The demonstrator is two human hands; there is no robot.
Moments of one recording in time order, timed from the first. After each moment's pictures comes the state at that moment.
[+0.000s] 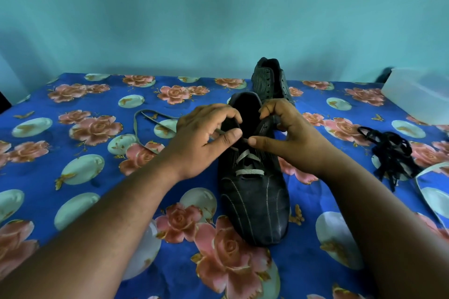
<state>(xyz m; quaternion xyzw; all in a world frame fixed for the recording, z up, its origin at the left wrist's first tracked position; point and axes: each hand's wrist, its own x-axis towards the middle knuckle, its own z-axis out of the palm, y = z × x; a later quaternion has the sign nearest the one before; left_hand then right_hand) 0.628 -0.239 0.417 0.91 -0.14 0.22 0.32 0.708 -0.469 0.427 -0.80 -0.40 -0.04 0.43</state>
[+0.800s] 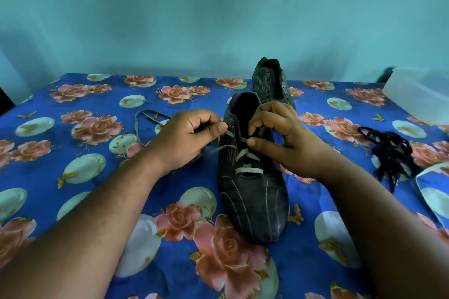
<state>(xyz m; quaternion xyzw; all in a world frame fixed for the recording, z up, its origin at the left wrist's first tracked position) 0.624 -0.228 0.424 0.84 -0.11 0.14 0.52 0.705 -0.467 0.427 -0.80 -0.48 -0.08 0.36</state>
